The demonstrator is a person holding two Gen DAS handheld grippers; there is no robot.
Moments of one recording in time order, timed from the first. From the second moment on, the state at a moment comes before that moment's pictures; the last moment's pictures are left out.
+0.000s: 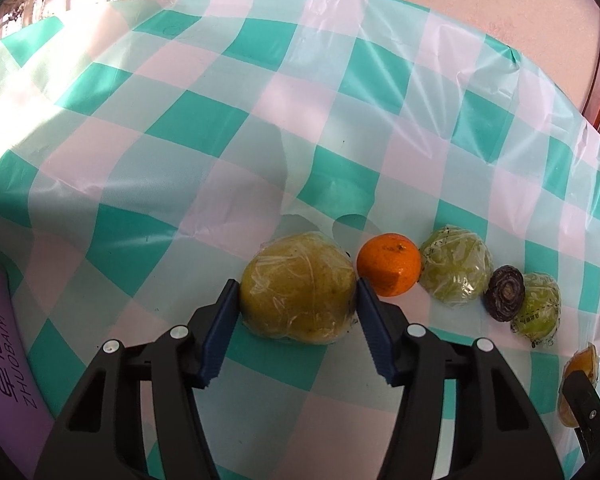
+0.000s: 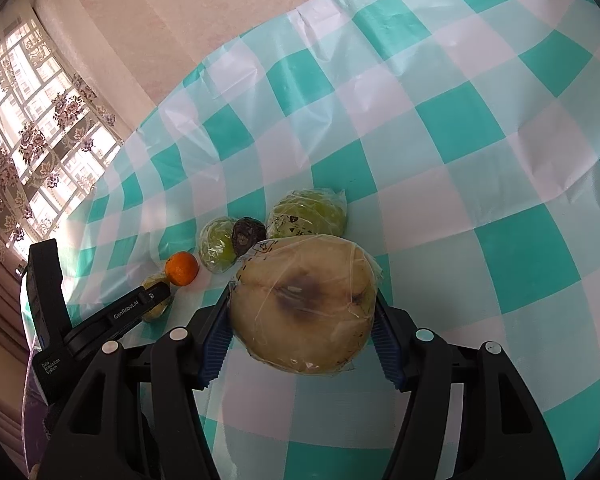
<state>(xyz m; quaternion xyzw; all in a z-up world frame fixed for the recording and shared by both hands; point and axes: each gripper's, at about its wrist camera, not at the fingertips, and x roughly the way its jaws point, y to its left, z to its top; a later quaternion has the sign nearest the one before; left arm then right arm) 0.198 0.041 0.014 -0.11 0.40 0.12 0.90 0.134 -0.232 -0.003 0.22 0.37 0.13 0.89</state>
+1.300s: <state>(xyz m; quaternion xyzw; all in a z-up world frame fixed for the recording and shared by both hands) 0.019 -0.024 0.012 -0.11 0.38 -0.03 0.92 0.053 -0.232 -0.008 0.24 0.37 0.12 0.89</state>
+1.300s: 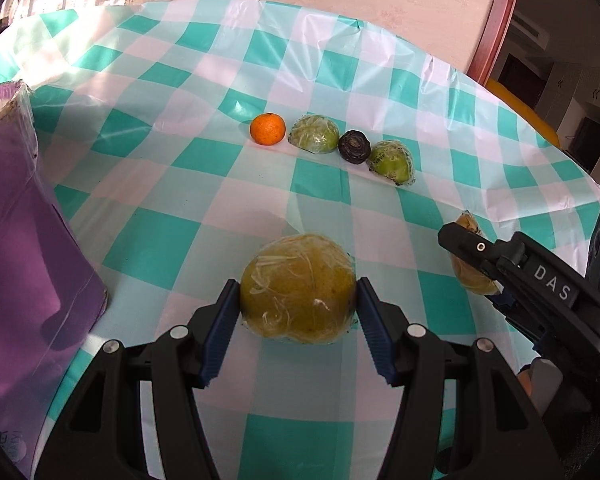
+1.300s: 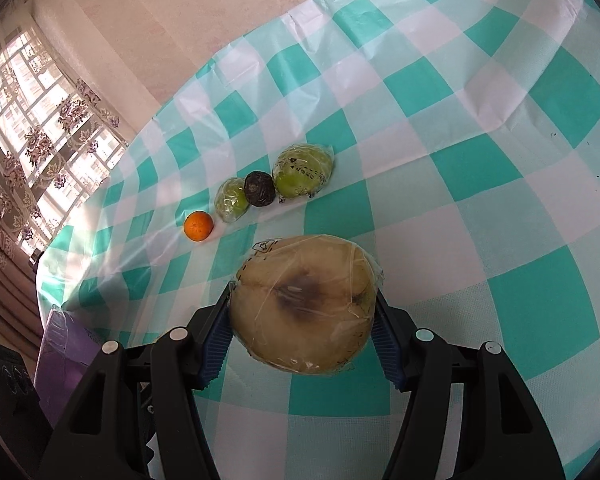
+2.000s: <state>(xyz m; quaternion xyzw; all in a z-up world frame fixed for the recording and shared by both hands) -0.136 -0.018 0.055 -0.03 0.24 -0.05 0.97 -0.045 -0.203 0.012 0.20 0.35 0.19 0.90</state>
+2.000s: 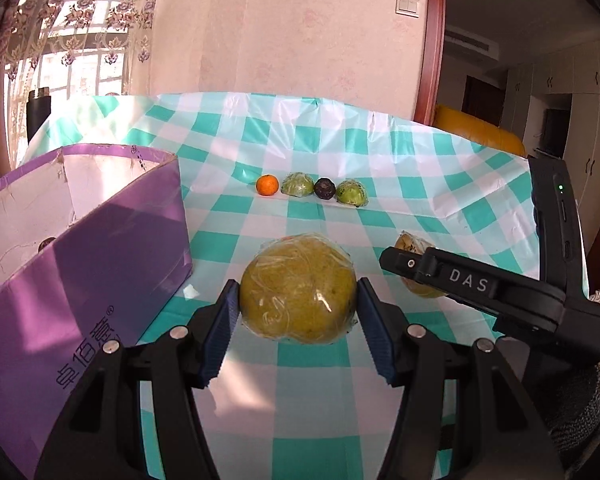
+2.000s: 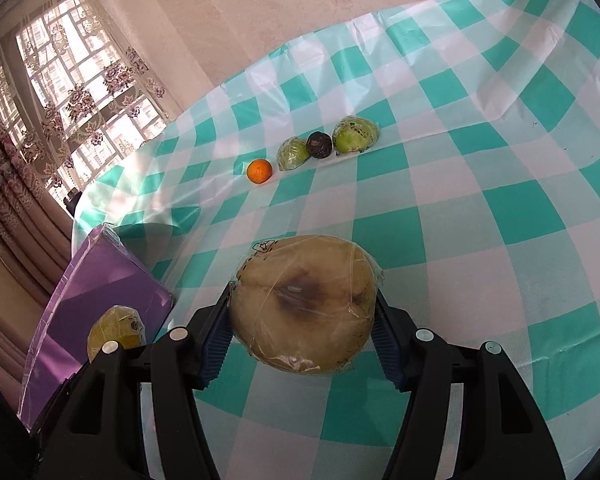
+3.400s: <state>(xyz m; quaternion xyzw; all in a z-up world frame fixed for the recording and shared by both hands) -0.173 0.236 0.094 -0.06 0.39 0.23 0.89 -0.101 0.123 0.057 -0.26 0.36 0.32 0.84</state>
